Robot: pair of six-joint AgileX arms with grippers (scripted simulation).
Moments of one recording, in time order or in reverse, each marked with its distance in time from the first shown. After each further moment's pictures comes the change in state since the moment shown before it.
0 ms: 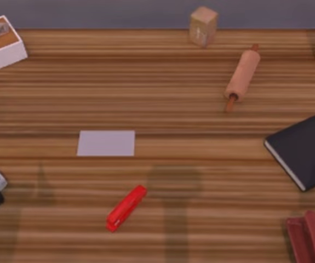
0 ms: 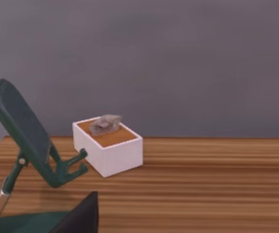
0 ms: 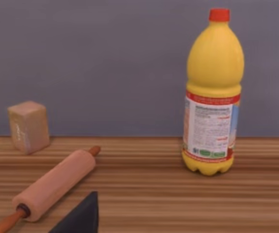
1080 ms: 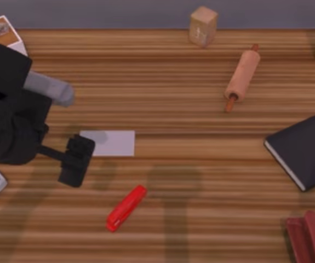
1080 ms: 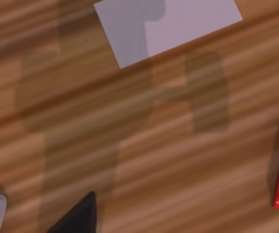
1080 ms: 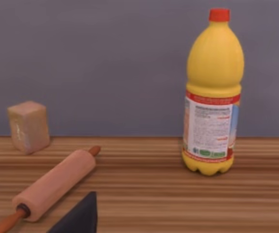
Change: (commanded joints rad) left arm -0.427 1.202 0.863 -0.698 -0.006 -0.007; right arm 0.000 0.000 0.000 0.000 0.000 0.000
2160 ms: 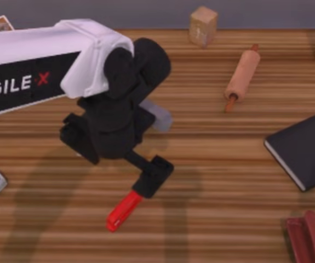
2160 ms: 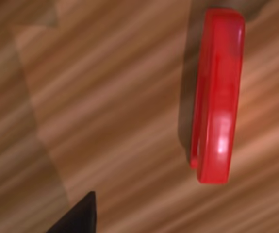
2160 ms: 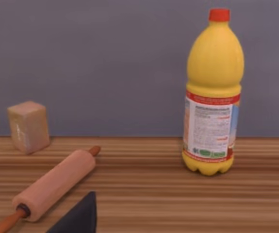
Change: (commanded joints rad) left arm -0.244 0.658 0.505 -0.378 0.000 -0.002; right arm 0.000 0.000 0.000 0.000 0.000 0.000
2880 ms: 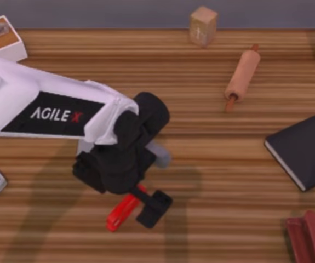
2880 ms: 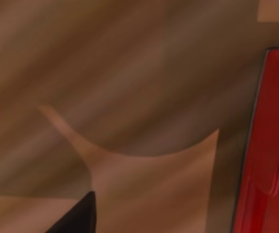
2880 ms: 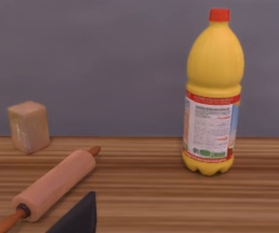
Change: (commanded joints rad) left arm 0.000 0.162 -0.206 0.366 0.001 0.006; right arm 0.000 0.000 0.000 0.000 0.000 0.000
